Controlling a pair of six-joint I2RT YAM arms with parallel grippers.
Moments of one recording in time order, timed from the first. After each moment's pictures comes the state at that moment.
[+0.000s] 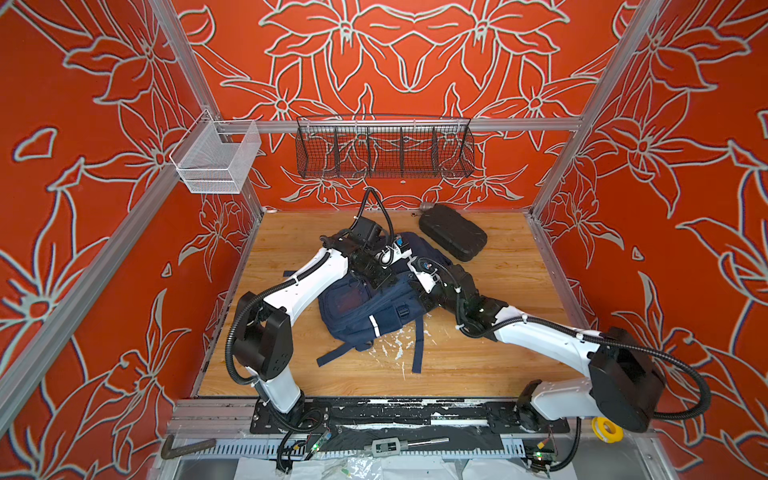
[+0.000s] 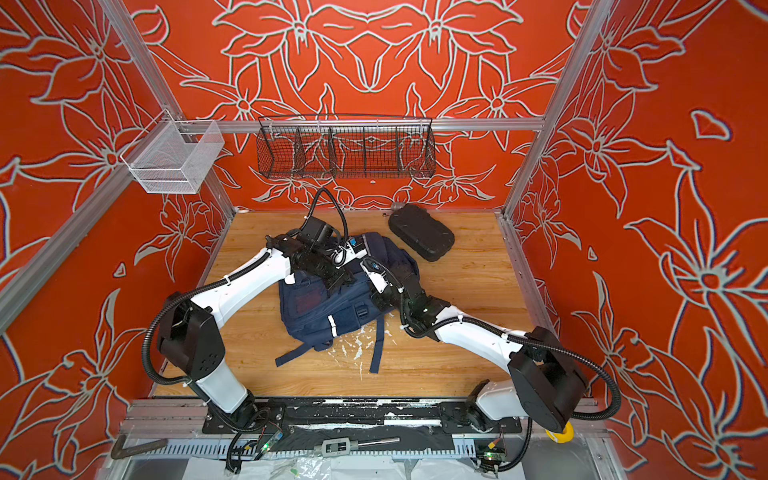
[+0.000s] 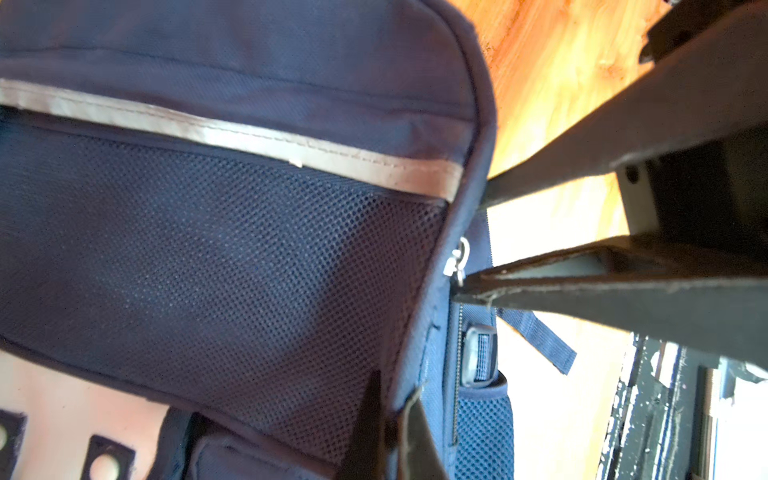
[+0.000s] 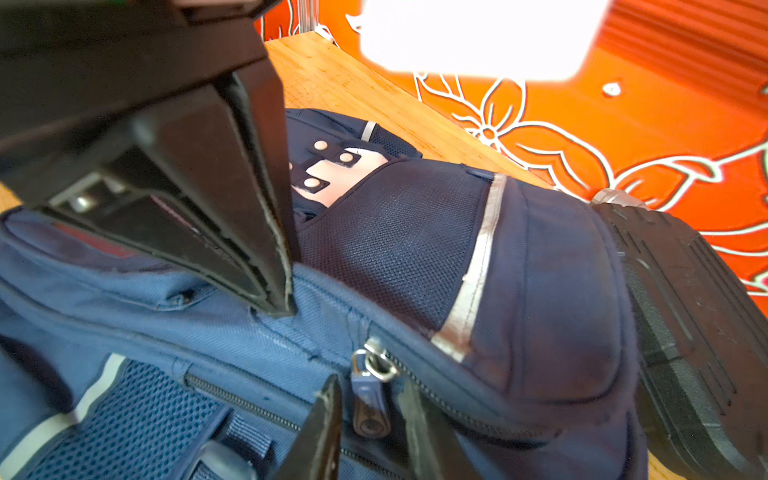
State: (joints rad) left arm -0.46 1.70 1.46 -0.82 0.48 0.41; right arm 0.74 1.36 0.77 0.16 0.07 -0.12
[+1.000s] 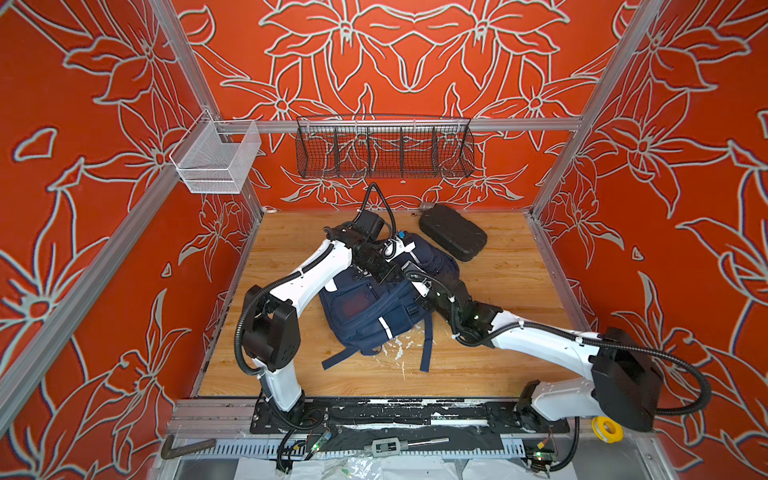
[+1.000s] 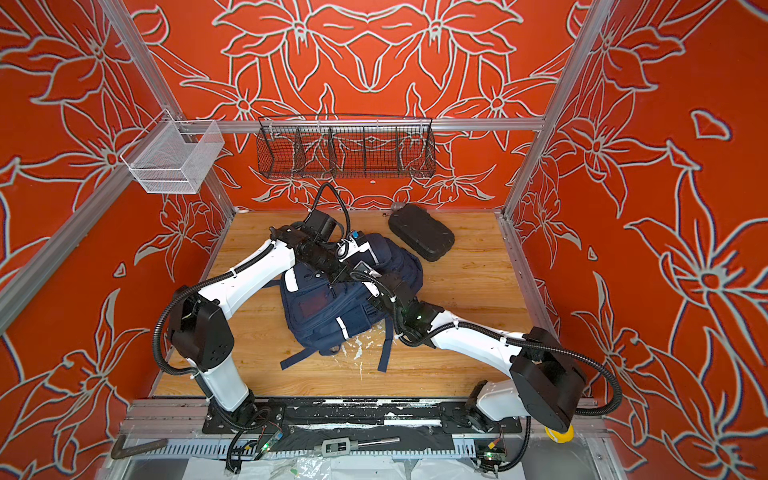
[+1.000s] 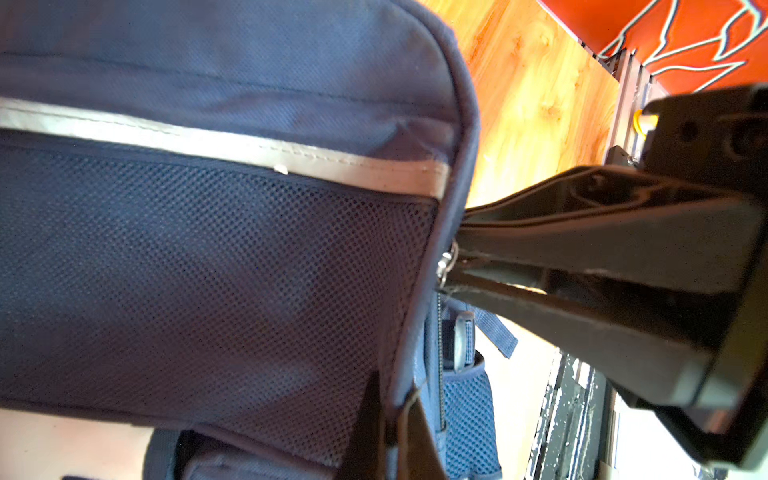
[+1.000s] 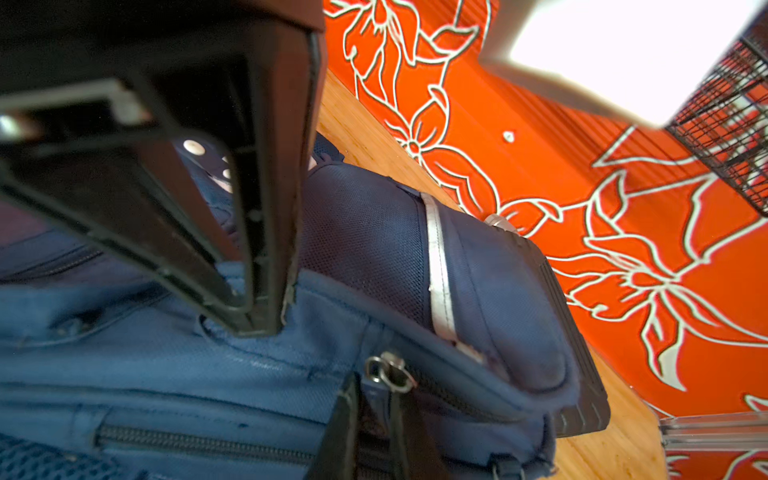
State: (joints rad) left arm -0.45 1.77 1.59 -0.92 0.60 0.34; right arm 0.84 1.36 0.78 0.17 0.39 -0.34
